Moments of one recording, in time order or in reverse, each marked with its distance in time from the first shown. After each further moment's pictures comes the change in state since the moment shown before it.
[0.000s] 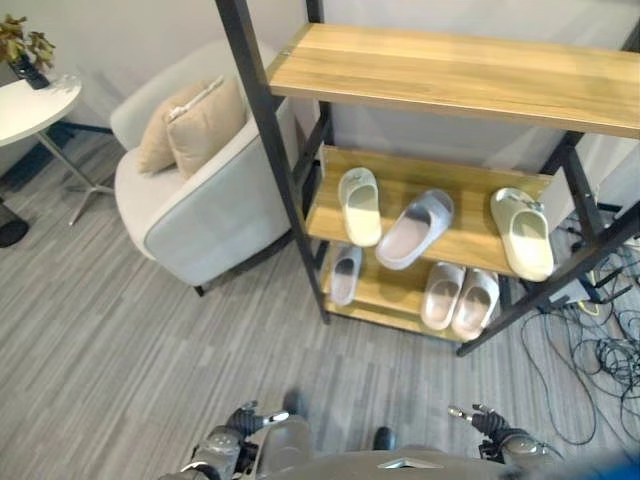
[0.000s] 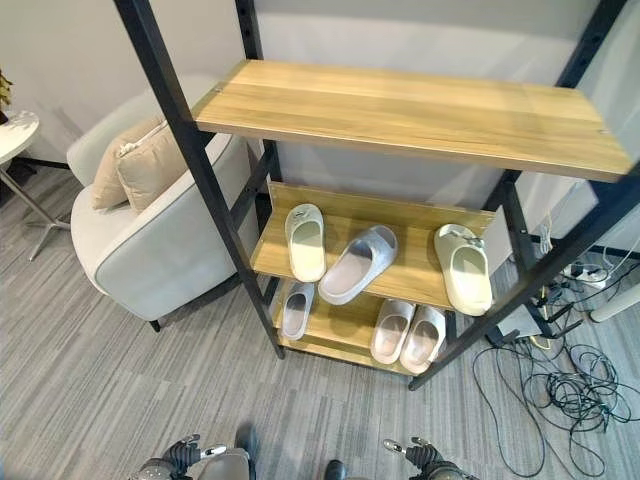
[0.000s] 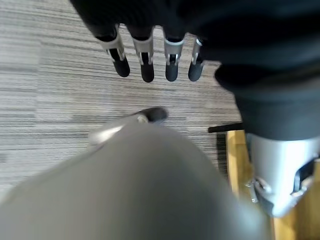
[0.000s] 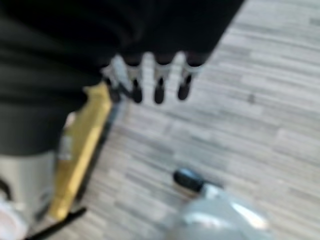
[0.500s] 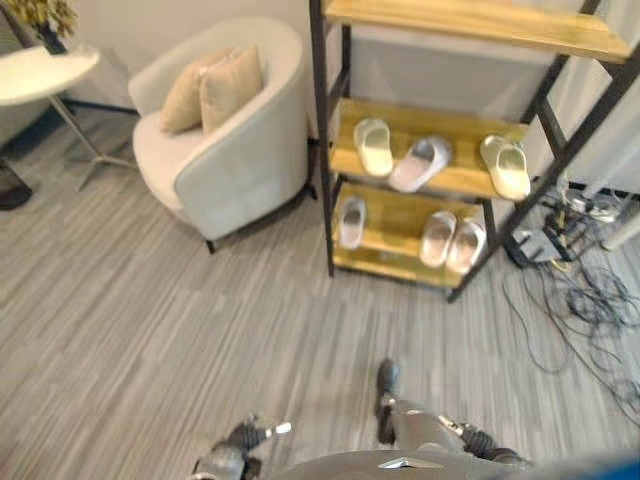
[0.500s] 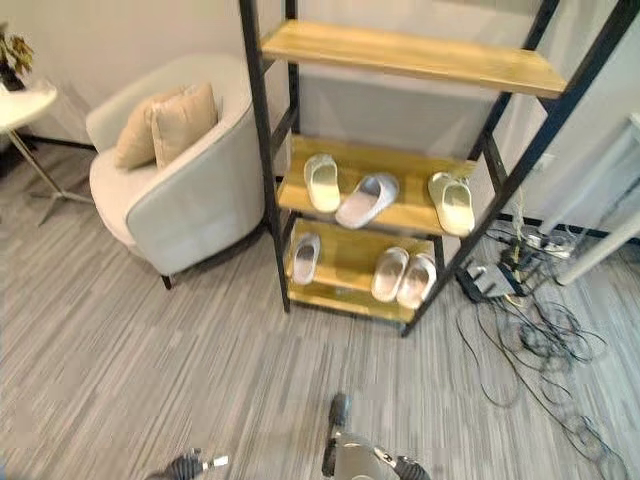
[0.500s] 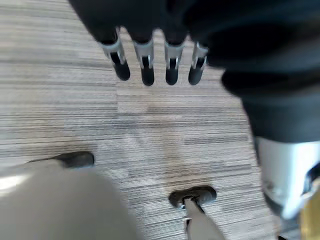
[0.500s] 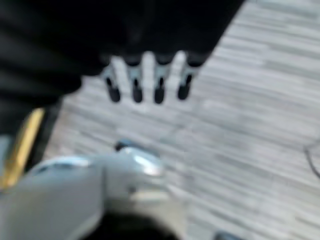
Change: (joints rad) left arm 0.064 -0.033 -0.045 0.052 0.048 0.007 0.022; right arm 0.052 0.014 0.010 0.016 -0.023 -0.003 0.016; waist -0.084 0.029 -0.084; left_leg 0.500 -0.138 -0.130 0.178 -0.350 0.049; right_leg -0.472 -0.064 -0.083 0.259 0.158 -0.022
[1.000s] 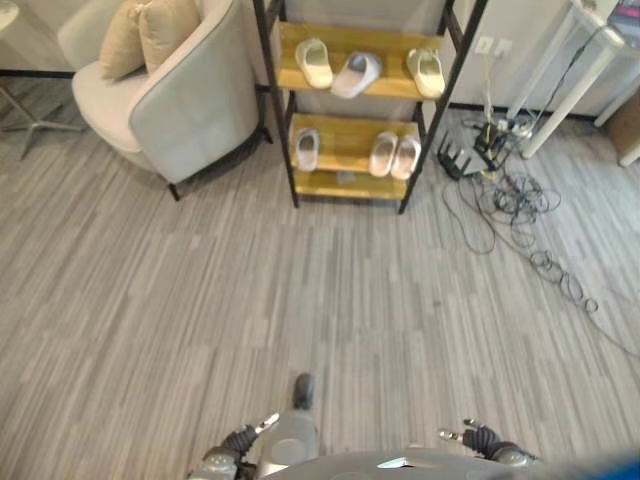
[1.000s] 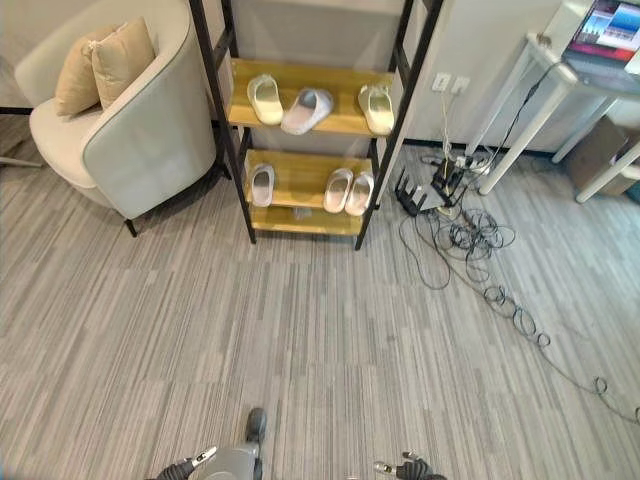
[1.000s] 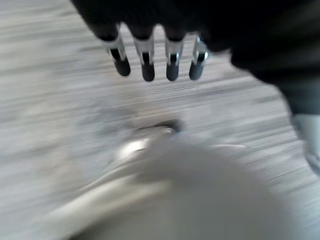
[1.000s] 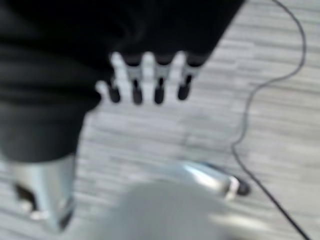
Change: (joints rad) left arm -0.087 0.067 0.004 -0.043 -0.043 0.010 0.002; right arm 0.016 0.015 -0.025 -0.040 0.014 0.006 -0.024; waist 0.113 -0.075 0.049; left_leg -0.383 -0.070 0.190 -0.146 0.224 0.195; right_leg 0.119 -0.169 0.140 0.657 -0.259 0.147
